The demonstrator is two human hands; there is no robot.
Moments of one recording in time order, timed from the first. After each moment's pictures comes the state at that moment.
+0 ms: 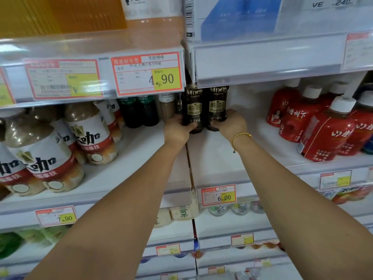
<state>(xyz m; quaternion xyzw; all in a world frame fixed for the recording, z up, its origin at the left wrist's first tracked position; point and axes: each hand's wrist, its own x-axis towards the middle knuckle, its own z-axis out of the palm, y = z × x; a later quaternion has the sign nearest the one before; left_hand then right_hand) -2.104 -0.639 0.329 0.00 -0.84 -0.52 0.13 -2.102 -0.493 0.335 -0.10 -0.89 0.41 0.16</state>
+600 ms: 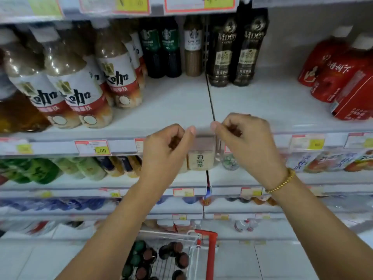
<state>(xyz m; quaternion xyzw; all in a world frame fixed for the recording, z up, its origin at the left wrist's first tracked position) -1.898 -0.720 0.306 -0.09 -0.82 -0.52 0.20 -1.914 -0.554 0.325 0.12 -0.89 0.40 0.20</state>
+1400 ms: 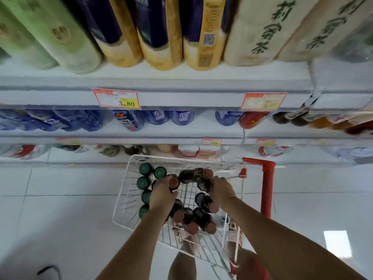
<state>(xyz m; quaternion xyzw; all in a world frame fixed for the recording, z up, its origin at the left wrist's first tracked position) -1.786 -0.894 -0.167 0.18 -0.89 -0.30 -0.28 -1.811 -0.707 -0.172 -0.09 -0.89 0.16 -0.42</state>
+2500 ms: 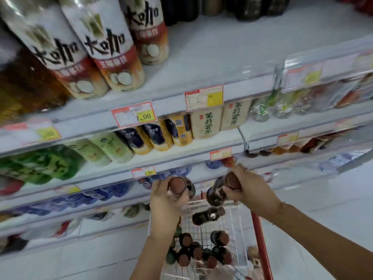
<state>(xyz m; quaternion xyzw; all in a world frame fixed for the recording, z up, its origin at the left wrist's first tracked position) -1.817 -0.881 0.116 0.02 -0.90 -0.43 0.05 -1.813 -0.659 0.127 0.04 -0.96 0.27 -0.08</state>
